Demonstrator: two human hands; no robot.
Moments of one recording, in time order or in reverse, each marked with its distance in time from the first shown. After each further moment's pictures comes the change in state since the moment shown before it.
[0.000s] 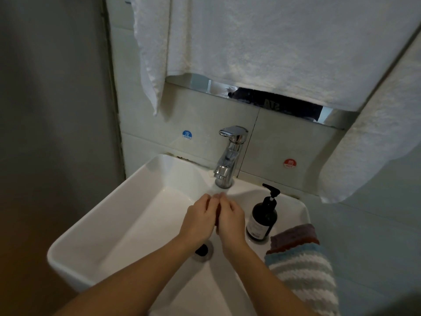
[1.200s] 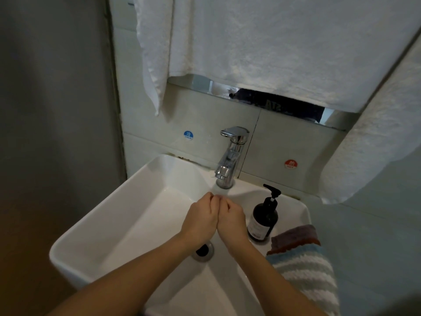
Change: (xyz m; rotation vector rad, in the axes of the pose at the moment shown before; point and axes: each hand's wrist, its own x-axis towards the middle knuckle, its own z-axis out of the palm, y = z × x) left_hand 0.000 0.005 -0.003 0.149 -0.011 0.125; right_hand 0.002 -0.006 -0.007 -0.262 -0.087 -0.123
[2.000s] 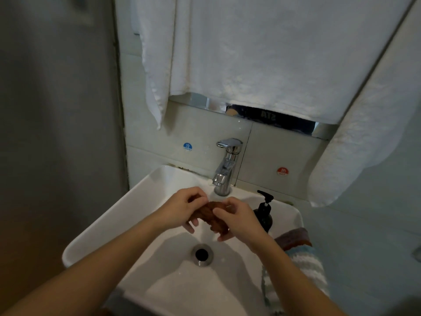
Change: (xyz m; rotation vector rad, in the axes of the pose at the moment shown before) left_hand 0.009 0.022 -0.078 -0.104 -0.345 -0.081; right_hand -0.018 -0.037 -0.051 -0.027 -0.315 0.012
